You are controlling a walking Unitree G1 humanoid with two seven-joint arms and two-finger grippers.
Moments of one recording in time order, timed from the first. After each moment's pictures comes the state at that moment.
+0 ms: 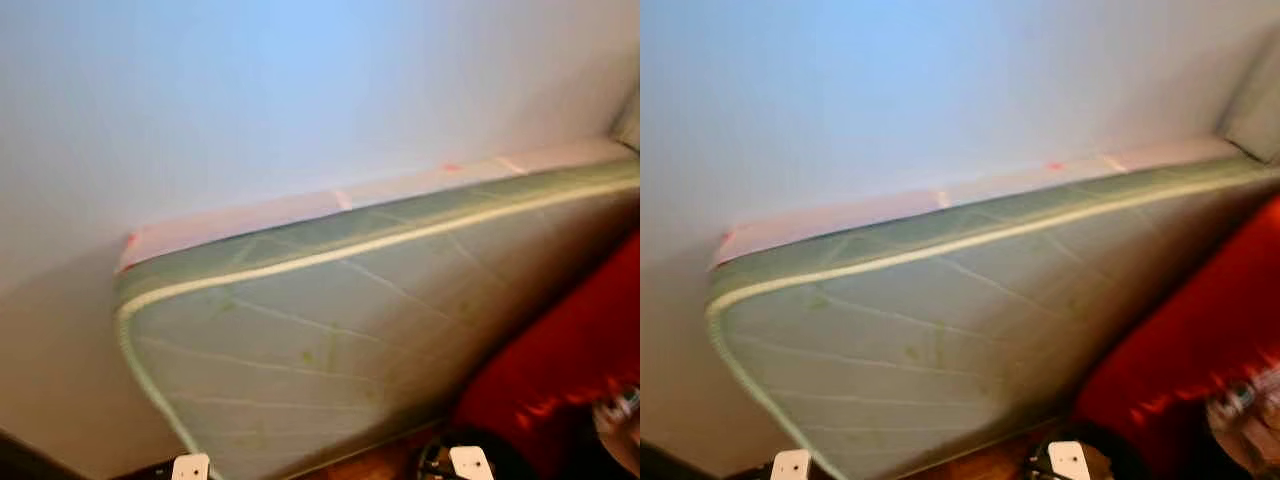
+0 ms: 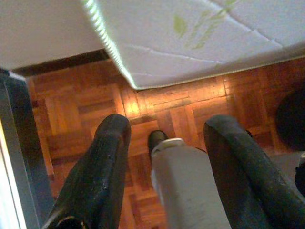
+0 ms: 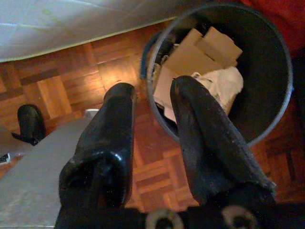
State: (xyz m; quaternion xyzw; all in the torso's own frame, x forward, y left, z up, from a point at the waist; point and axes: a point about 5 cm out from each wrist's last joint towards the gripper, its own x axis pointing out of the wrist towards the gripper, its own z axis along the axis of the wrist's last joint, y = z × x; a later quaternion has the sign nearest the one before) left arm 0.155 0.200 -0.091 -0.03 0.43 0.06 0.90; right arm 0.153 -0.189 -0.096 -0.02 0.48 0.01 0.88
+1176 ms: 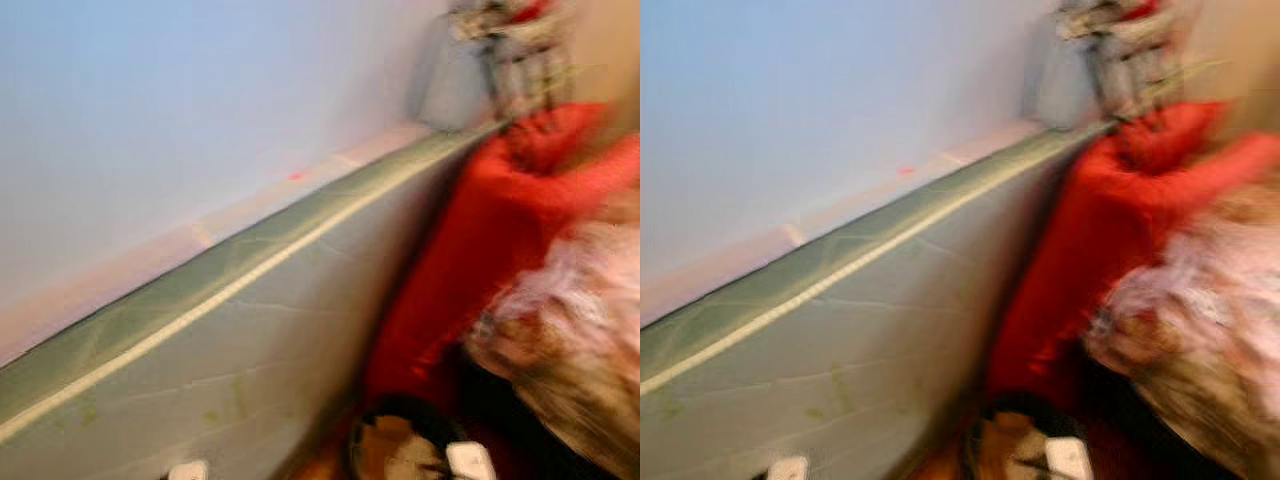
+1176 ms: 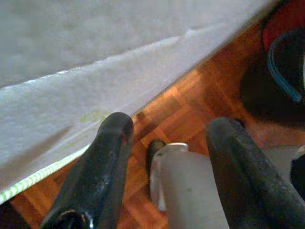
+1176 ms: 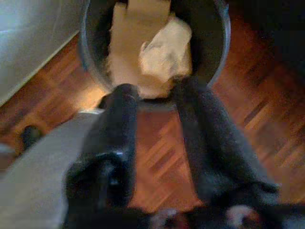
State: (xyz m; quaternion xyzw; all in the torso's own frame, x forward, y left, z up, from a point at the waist) left arm 0.144 0.203 -0.094 -0.03 0.44 0.07 0.89; right arm 0.153 -0.183 -0.096 -0.01 0.48 0.01 0.88
